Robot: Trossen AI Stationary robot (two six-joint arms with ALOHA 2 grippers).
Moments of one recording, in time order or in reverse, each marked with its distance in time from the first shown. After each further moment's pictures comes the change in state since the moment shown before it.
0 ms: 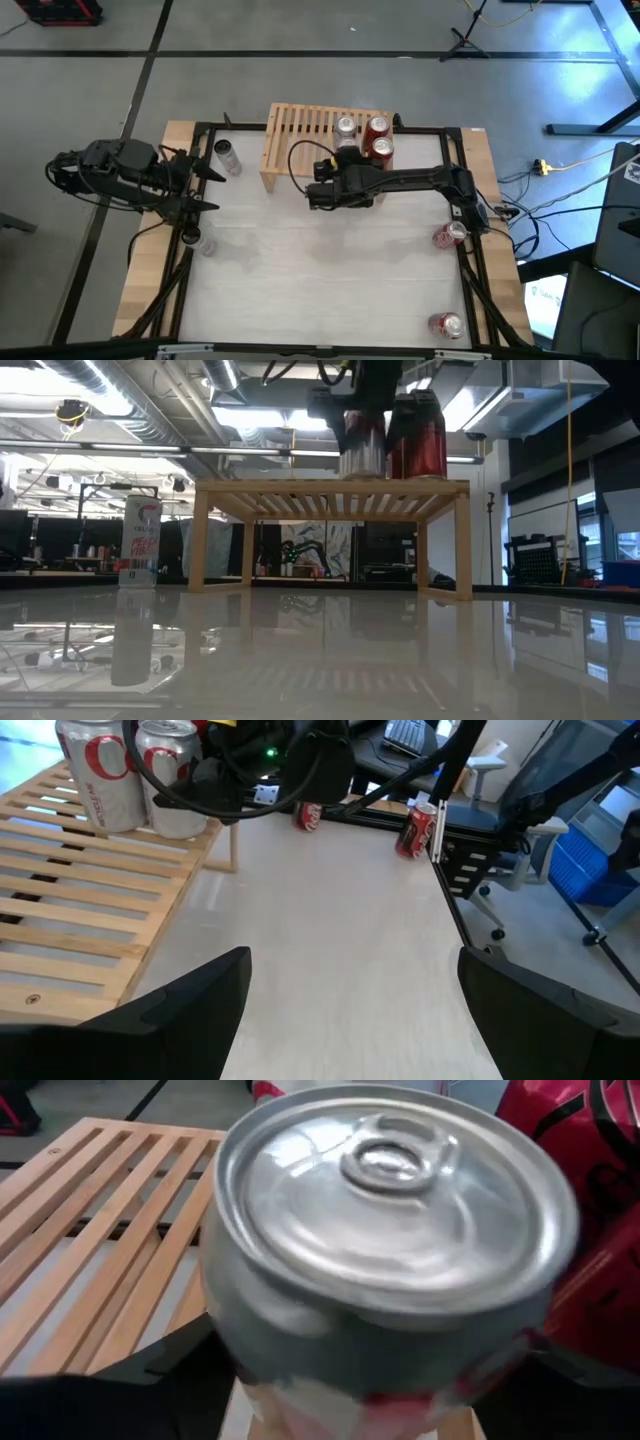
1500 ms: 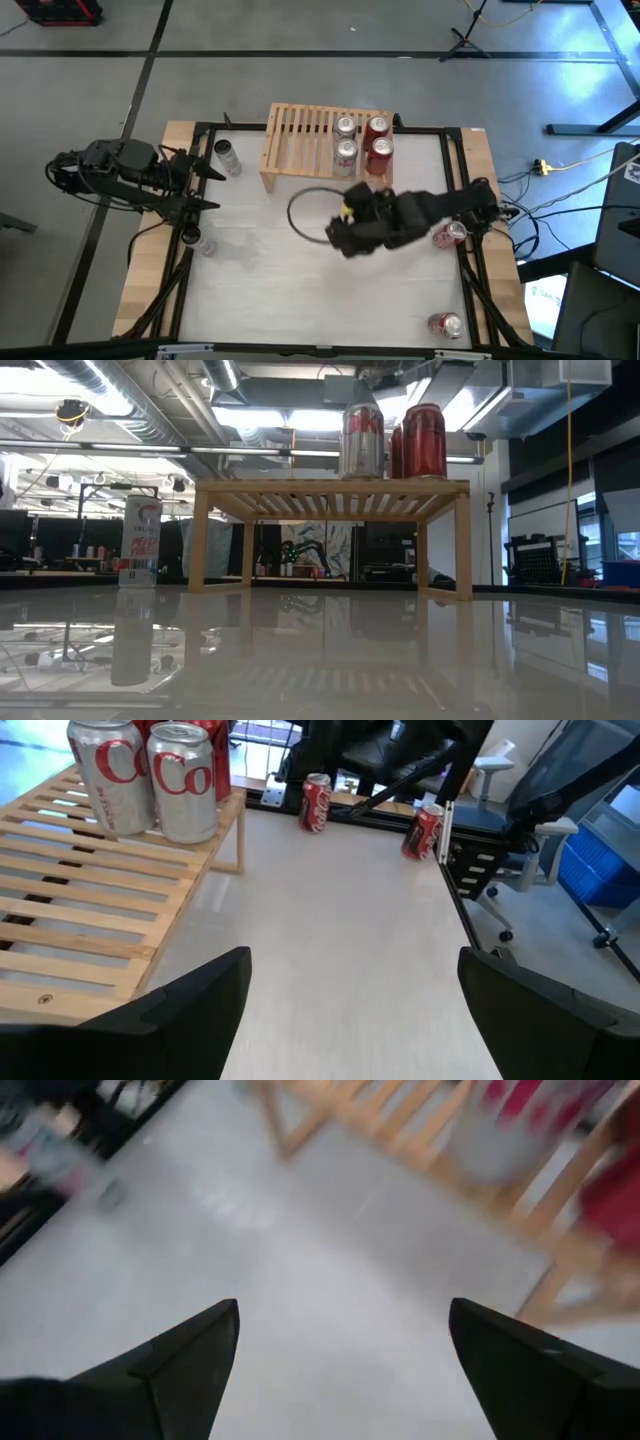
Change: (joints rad) left arm 0.000 0.000 0.000 0.000 -0.019 0.007; right arm 0.324 -0.096 0.326 -0.109 -0.455 -0.308
